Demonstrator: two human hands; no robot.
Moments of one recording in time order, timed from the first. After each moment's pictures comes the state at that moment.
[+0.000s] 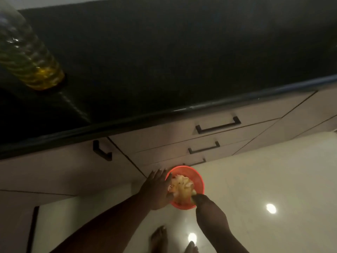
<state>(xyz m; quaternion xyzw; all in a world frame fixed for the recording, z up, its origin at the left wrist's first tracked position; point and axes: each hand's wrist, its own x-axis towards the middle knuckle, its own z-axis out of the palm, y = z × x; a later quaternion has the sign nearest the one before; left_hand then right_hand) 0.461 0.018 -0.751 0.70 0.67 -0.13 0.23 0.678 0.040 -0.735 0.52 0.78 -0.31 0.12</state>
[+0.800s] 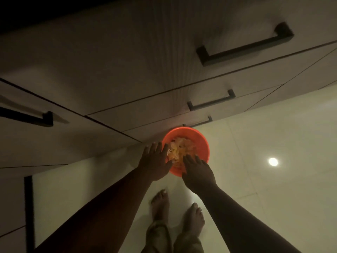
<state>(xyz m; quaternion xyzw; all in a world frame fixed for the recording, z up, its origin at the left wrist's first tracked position) 0.479 0.029 -0.899 0.60 0.72 -0.16 0.31 0.654 0.067 -0.893 0.43 0.83 -0.29 0.22</state>
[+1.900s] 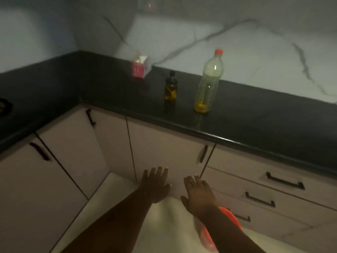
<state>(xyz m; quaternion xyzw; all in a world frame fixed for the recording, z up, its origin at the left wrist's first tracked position) 0.384 -0.245 -0.567 0.37 0.91 -0.01 0.19 0.511 -0.106 -0.564 0.13 0.98 -0.04 0.10</state>
